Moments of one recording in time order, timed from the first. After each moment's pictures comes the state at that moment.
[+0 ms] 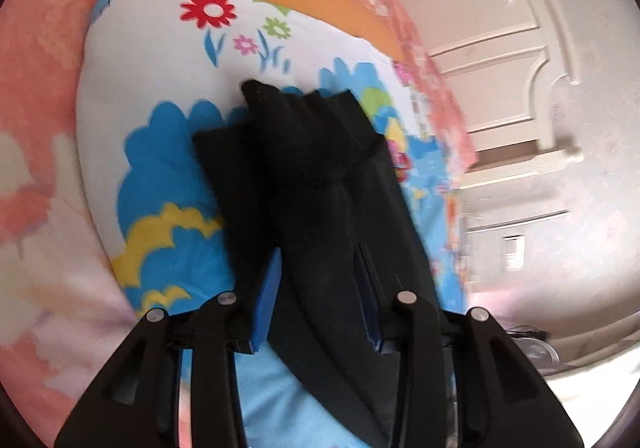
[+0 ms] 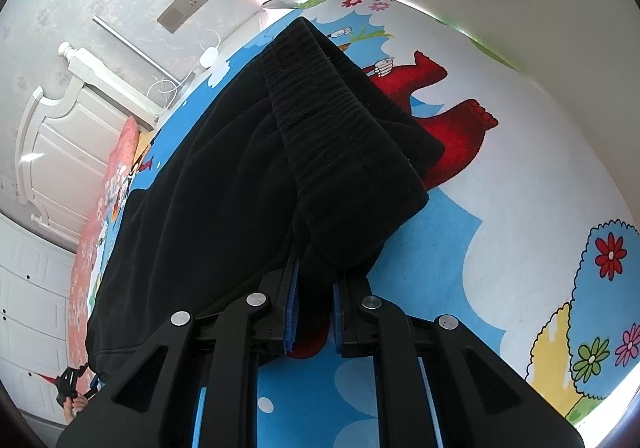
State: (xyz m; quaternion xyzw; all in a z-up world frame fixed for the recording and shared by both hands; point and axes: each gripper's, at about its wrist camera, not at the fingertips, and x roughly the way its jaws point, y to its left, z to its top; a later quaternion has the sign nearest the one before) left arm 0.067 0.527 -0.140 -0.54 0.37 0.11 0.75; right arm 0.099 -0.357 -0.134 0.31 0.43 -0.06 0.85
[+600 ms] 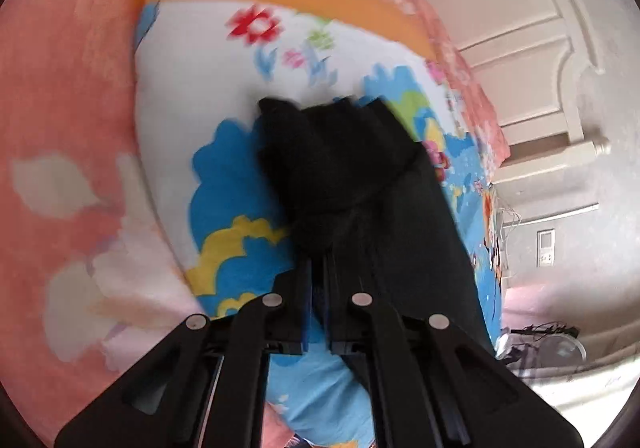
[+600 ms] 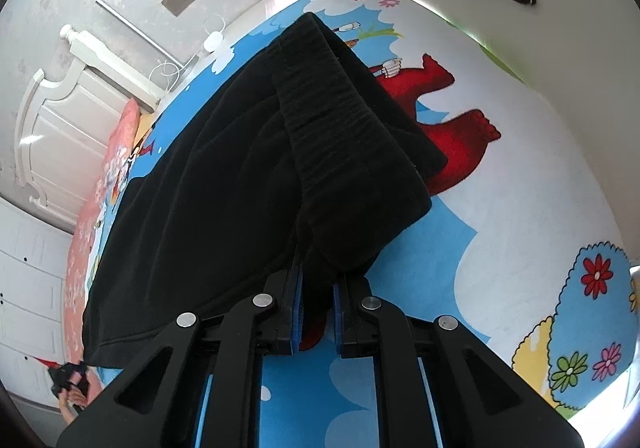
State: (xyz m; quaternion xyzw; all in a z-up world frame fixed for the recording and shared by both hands) left arm 0.047 0.538 -0.127 -0.50 0.39 0.15 0.76; right arm 0.105 -0.359 -0.123 0.29 0.46 -0.04 0.84
